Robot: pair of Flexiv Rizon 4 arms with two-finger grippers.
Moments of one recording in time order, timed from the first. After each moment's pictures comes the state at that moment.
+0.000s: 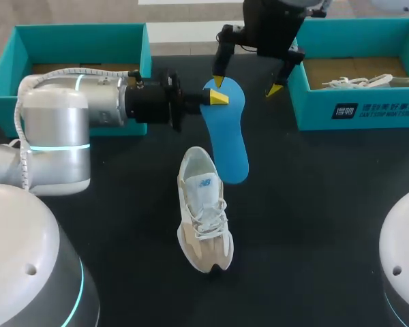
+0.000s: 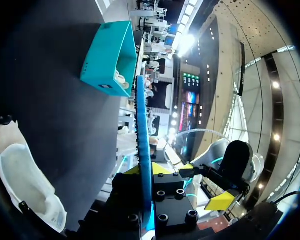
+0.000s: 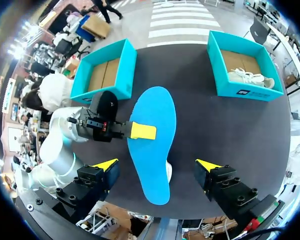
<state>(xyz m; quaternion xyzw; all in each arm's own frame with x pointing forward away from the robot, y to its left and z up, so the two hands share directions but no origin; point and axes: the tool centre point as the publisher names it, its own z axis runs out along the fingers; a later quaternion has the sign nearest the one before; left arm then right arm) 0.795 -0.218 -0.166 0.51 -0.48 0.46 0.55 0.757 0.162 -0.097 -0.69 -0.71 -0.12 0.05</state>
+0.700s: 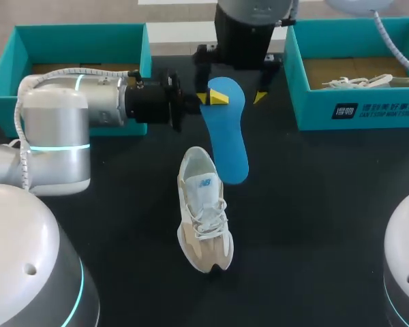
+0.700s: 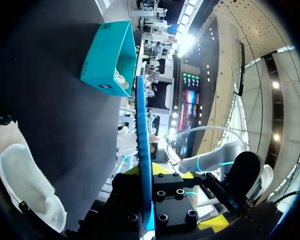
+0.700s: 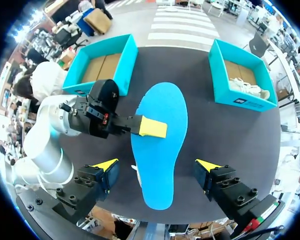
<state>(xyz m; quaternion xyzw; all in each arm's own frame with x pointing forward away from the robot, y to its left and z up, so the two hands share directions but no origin) 0.795 -0.218 -0.166 0.51 -0.48 0.46 0.55 0.752 0.186 -0.114 -0.67 -0.74 -0.09 -0.01</state>
